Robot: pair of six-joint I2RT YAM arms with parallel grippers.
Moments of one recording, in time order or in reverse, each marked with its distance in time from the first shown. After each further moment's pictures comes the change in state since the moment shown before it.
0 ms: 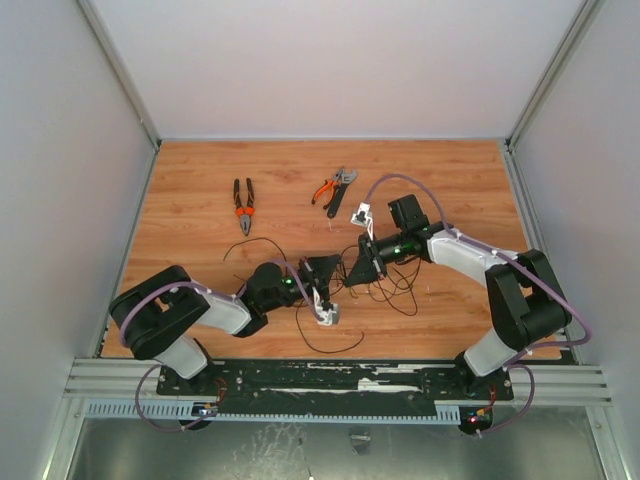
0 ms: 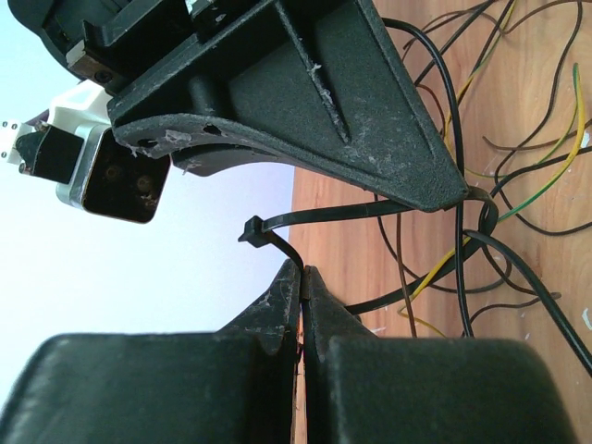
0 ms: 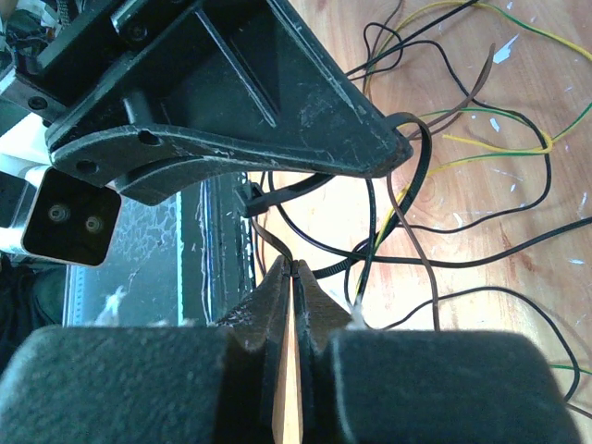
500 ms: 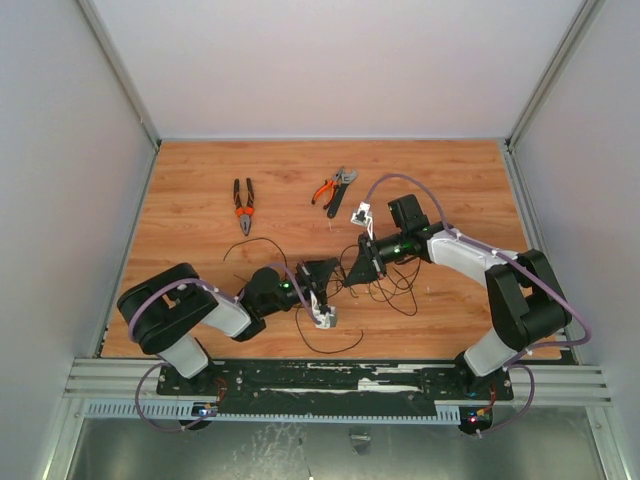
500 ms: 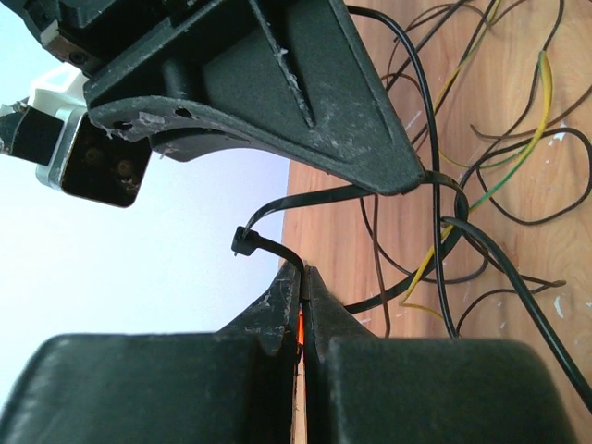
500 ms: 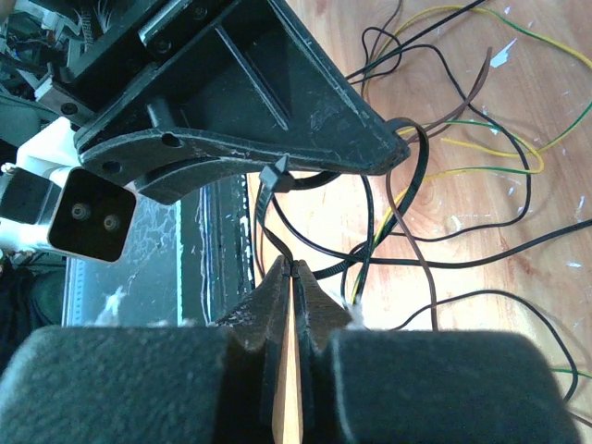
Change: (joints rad) left arm -0.002 0.045 -0.040 0.097 -0.007 -0.015; right arm 0.000 0.000 -0.008 0.027 0.001 0.014
